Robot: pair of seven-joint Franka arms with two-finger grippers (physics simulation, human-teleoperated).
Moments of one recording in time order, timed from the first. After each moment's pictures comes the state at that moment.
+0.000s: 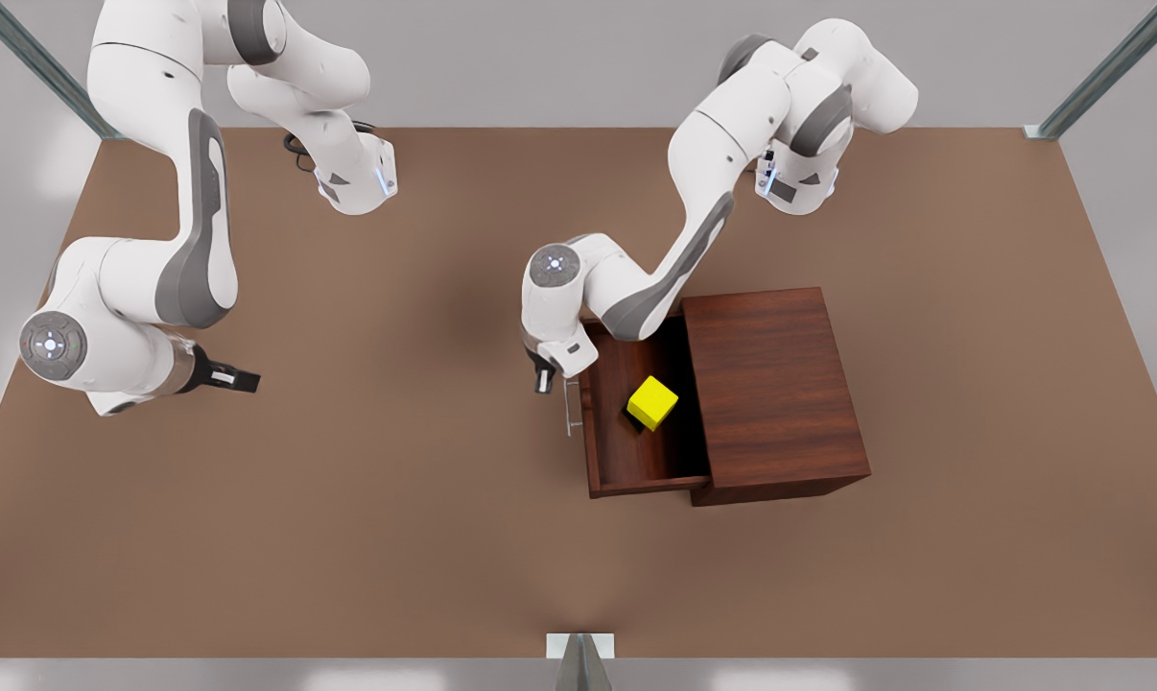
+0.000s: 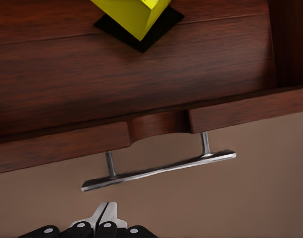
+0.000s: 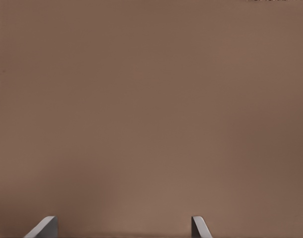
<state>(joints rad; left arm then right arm) -0.79 0.80 -0.06 -1.23 0.13 2.20 -2.39 0.13 0.32 -0.17 -1.53 0.01 1.58 0.20</state>
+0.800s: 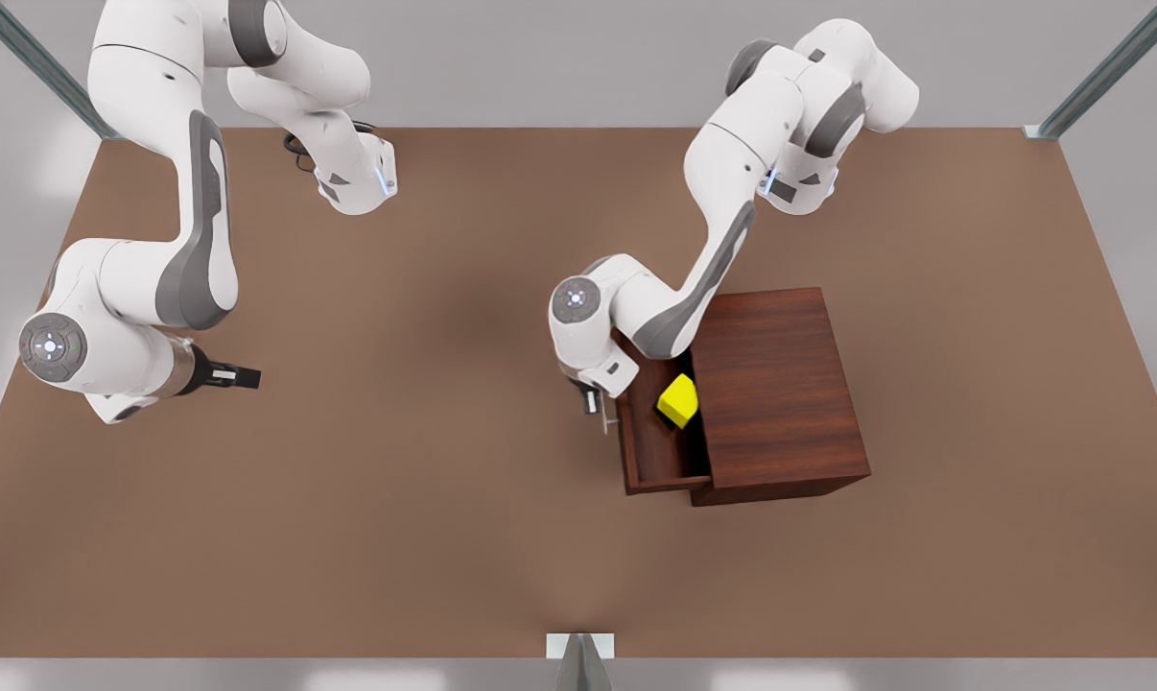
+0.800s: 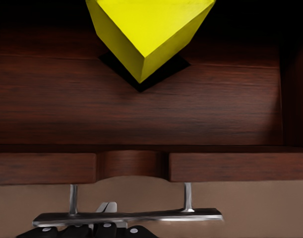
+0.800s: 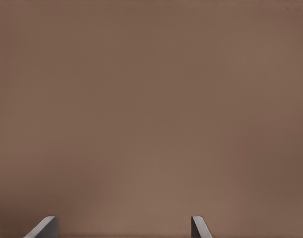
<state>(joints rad) -0.75 0.79 0.00 -1.26 0.15 2.05 -2.50 0.13 0.33 -0.17 -1.51 0.01 1.58 0.07</state>
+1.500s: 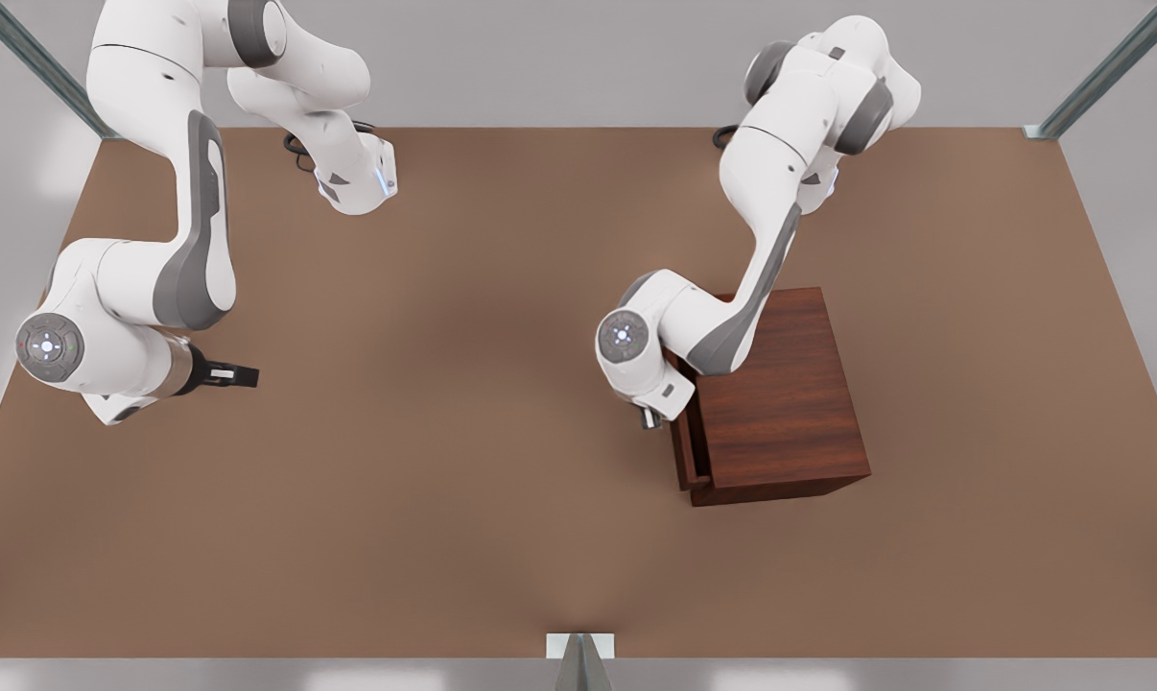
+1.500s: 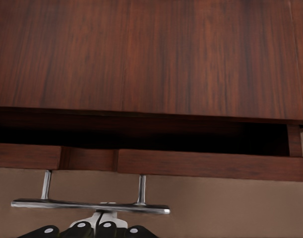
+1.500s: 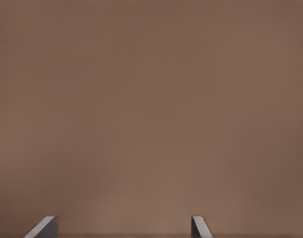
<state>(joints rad) -0.64 0.74 0.01 -1.26 0.15 1.84 -2.39 0.13 0.33 -0.17 -1.51 0.01 1.58 0.04</state>
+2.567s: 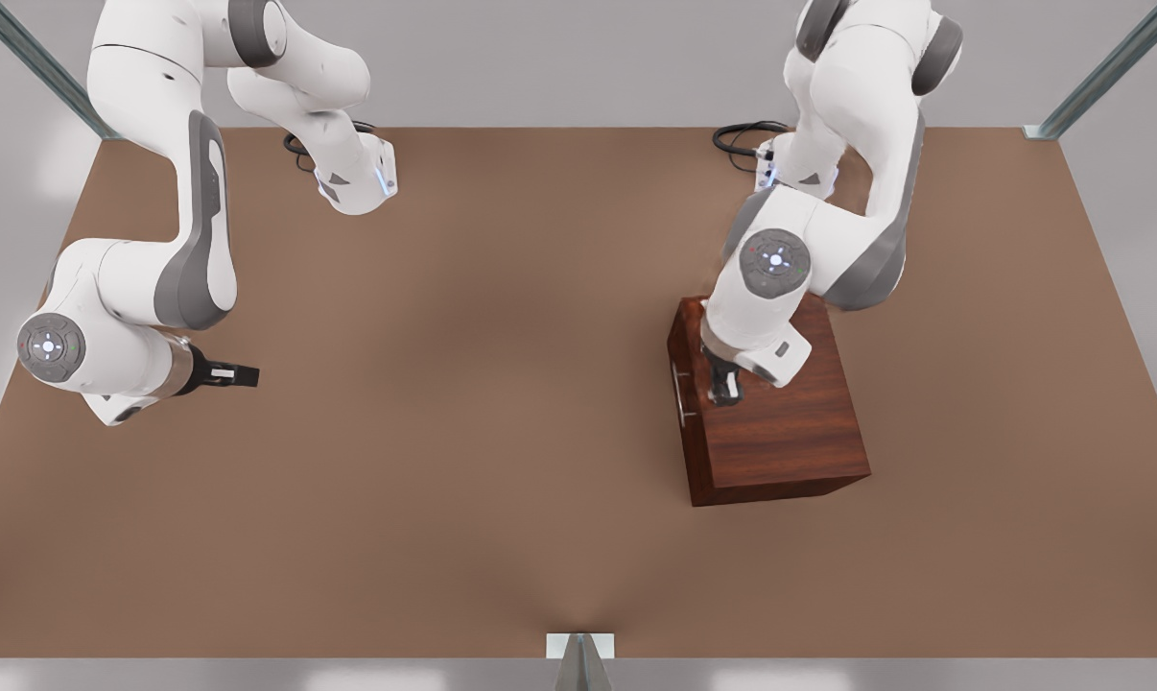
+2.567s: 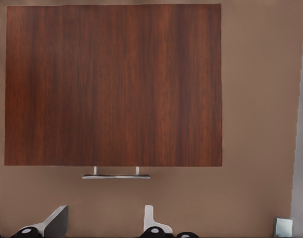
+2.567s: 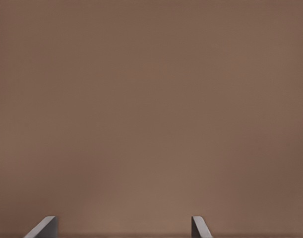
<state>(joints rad) -0.44 0.39 0.02 -1.26 -0.03 1.62 -2.10 0.13 0.33 -0.17 -1.51 0.01 1.58 0.03</state>
